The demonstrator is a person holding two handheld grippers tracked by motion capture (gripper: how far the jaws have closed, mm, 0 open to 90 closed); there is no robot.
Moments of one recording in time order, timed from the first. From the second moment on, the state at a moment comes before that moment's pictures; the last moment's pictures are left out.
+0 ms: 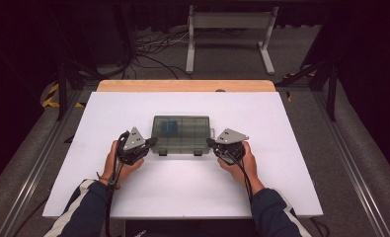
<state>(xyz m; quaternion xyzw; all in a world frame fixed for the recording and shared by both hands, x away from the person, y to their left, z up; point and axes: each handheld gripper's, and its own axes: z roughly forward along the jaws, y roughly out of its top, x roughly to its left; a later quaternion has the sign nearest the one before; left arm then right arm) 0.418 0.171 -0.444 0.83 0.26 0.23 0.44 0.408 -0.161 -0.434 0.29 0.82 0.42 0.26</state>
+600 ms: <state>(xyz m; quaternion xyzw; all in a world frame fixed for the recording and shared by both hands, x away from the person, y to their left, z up) 0.414 0.167 -0.439 0.84 0.23 0.25 0.43 0.404 -0.157 -0.433 0.28 0.82 0.42 0.27</state>
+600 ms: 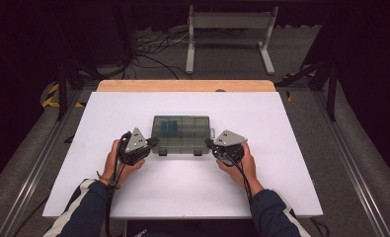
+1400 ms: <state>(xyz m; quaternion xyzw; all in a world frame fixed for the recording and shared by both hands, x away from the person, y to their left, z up) 0.405 0.169 -0.430 0.82 0.21 0.27 0.45 0.402 -0.159 -0.428 0.27 0.81 0.45 0.27</state>
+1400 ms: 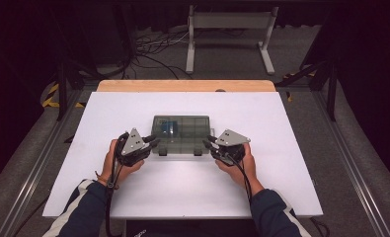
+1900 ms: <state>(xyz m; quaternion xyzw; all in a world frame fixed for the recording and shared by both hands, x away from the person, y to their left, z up) 0.403 0.168 -0.429 0.82 0.21 0.27 0.46 0.402 -0.158 -0.429 0.28 0.80 0.46 0.27</state>
